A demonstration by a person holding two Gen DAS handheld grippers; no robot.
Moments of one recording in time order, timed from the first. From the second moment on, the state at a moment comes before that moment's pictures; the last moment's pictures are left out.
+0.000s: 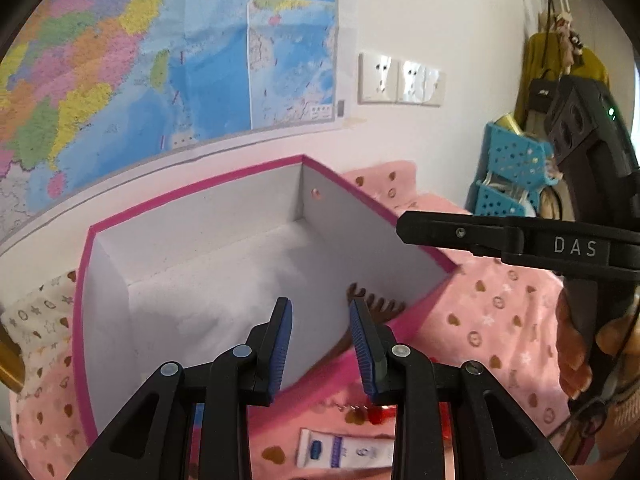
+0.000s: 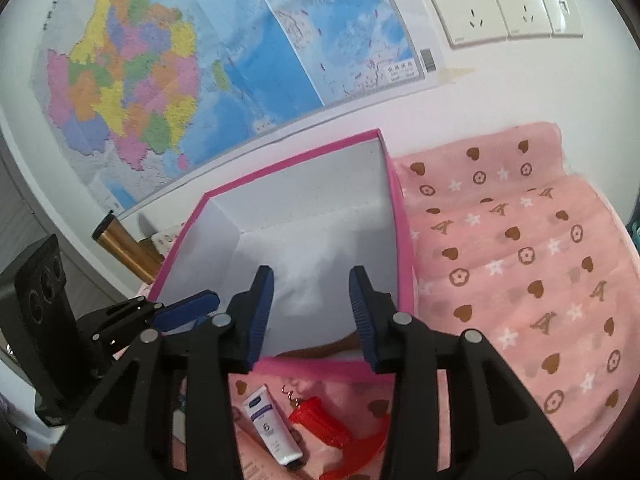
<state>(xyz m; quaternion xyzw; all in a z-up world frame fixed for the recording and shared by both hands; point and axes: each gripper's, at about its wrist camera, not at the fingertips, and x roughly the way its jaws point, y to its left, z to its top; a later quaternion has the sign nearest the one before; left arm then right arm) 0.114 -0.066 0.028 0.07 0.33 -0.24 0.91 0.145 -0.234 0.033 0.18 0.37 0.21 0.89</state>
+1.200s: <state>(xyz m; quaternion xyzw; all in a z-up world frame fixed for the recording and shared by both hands) 0.040 -0.063 -0.029 -0.01 0.39 -0.28 0.88 0.074 -0.224 -0.034 0.09 0.47 0.27 0.84</state>
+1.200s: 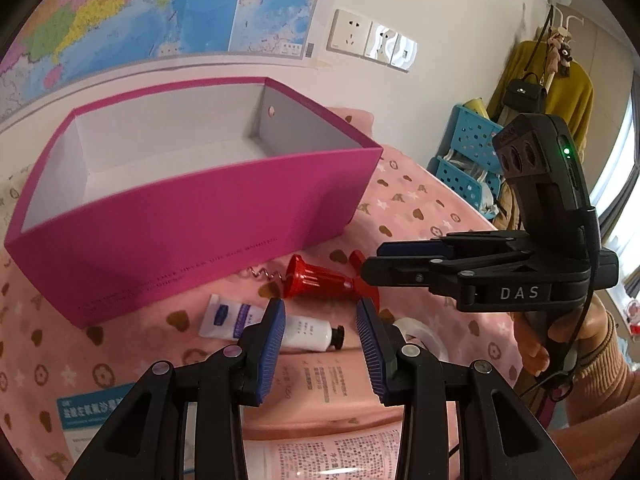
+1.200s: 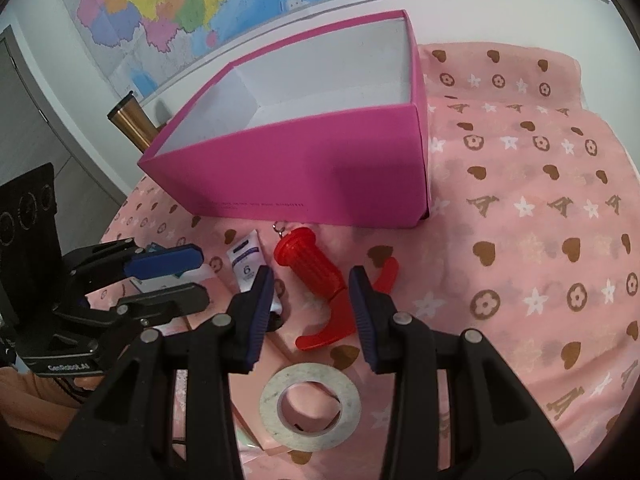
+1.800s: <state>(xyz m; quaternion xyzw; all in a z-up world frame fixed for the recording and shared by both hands) 0.037 -0.068 -0.043 -0.02 0.41 -0.29 0.86 0.089 -0.192 -0.054 0.01 0.49 0.28 0.83</state>
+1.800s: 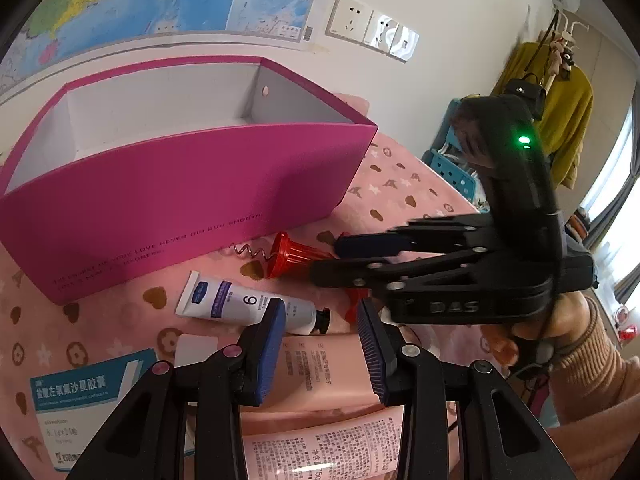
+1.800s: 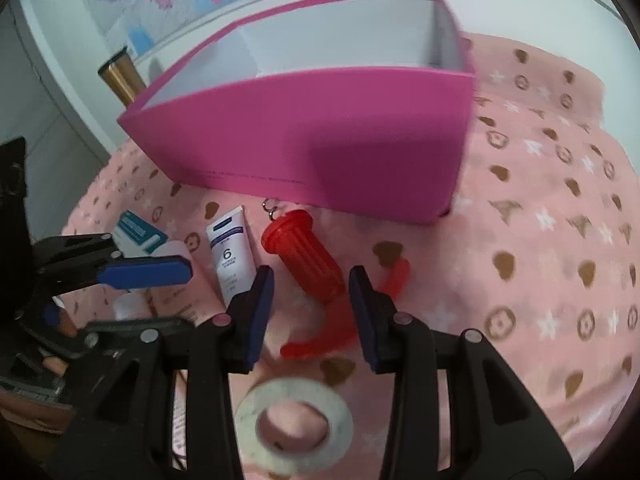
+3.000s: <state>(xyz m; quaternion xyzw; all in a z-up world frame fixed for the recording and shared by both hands) 0.044 -0.076 -0.030 -0.04 0.39 -0.31 0.87 0.069 -0.214 0.030 0.04 0.38 0.32 0.87</state>
